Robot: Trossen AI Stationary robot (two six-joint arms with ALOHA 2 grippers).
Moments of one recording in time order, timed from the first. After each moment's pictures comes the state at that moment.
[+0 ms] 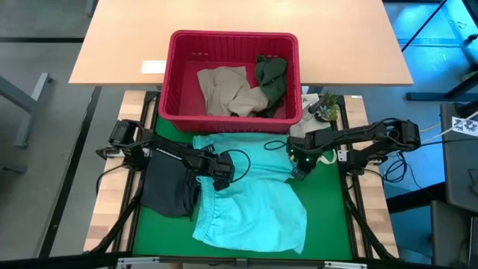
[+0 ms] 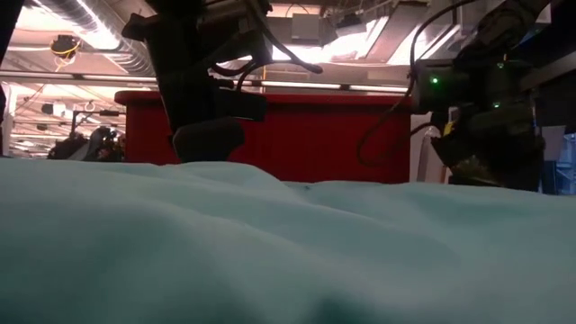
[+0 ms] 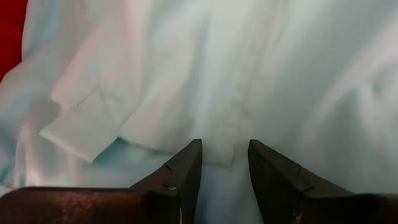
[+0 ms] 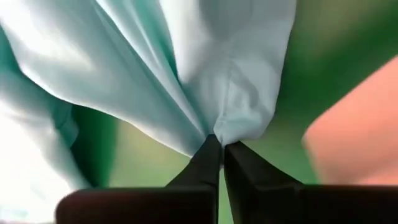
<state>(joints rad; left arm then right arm) -0.16 1.83 1.10 -0.63 -0.39 -0.55 -0.17 1.40 0.64 -0.78 -0.37 0.55</state>
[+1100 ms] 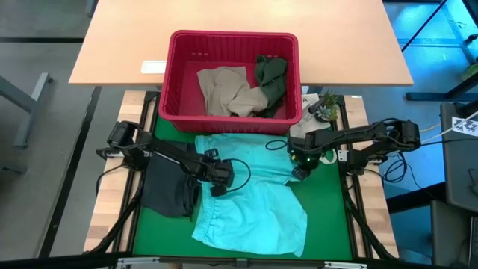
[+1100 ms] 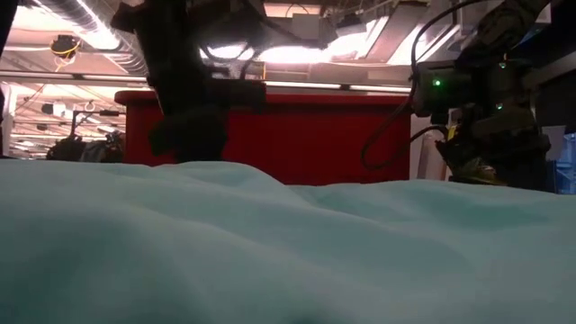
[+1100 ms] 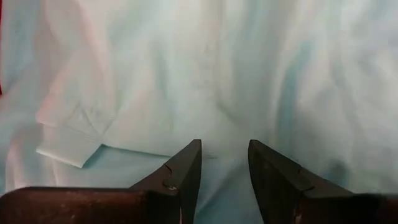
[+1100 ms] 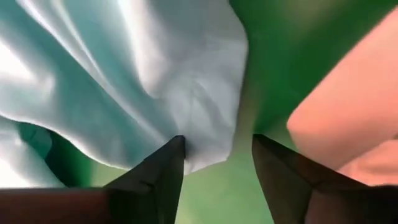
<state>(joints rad) -0.22 1.81 1.10 -0.59 -0.37 -0.39 -0.17 1.40 0.64 -0.82 -0.33 0.60</state>
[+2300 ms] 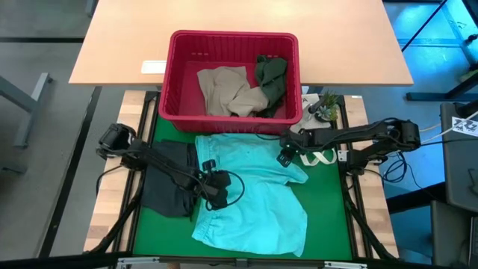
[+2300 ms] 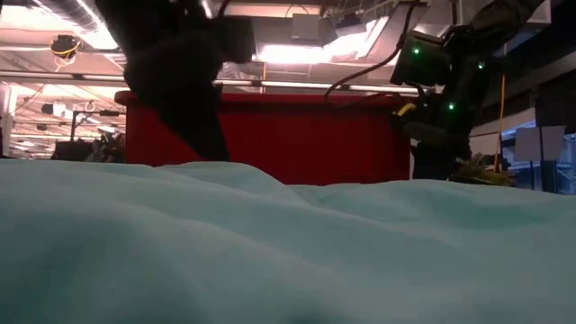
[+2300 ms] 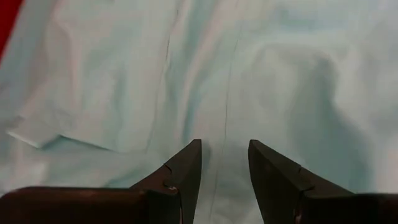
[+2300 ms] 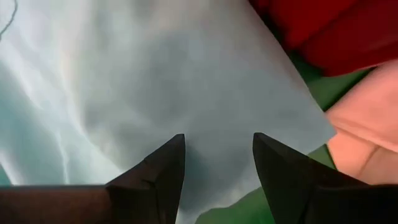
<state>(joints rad) -0.38 1.78 1.10 -0.51 -0.49 -0.62 -0.17 1.40 0.68 -0.45 0.20 0.50</state>
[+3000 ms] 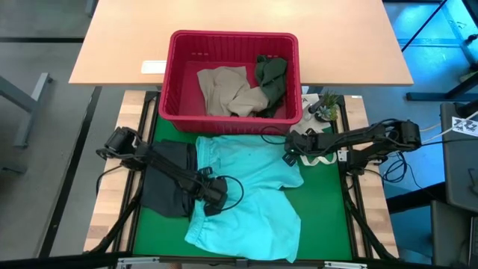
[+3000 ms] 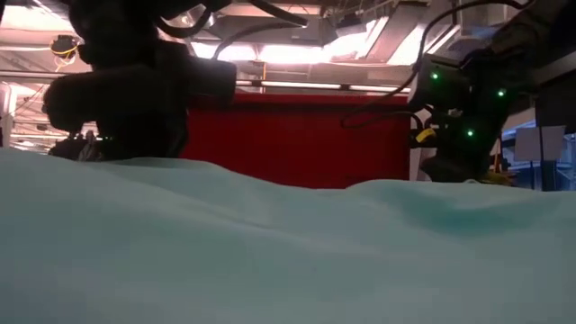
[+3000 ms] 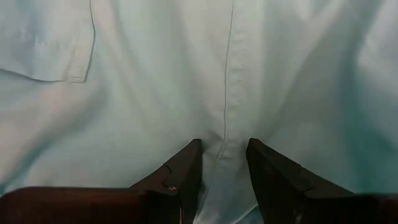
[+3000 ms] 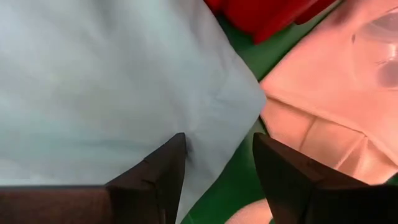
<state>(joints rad) -0.41 1.85 1.10 -0.60 -0.25 -0.65 -0.17 1.40 0.53 -0.38 0.38 0.50</state>
